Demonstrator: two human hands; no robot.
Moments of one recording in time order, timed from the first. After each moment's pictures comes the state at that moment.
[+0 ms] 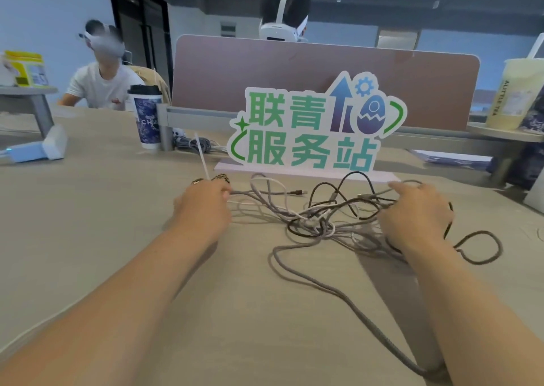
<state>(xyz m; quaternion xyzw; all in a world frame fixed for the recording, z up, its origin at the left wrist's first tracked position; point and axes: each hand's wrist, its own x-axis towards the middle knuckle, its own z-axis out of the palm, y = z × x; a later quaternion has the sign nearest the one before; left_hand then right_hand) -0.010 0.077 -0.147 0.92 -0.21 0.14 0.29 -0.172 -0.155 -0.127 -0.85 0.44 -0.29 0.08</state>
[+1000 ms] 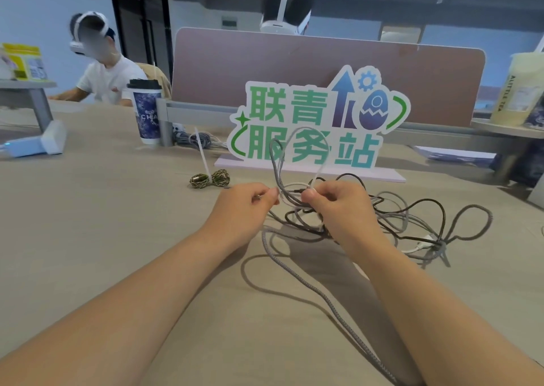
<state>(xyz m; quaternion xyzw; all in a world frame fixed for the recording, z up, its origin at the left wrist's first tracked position) -0.043 0.052 -0.149 0.82 -0.35 0.08 0.44 -0.144 -0.084 -0.133 -0.83 0.16 -0.30 0.43</state>
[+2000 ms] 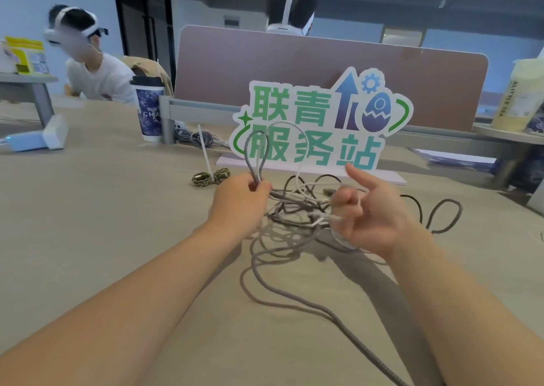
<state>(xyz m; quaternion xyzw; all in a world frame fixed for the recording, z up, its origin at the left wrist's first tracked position) -0.049 0.047 -0.138 0.80 -0.22 0.04 0.56 -0.156 -0.113 -0.112 -0.46 0.17 -0.05 0.87</state>
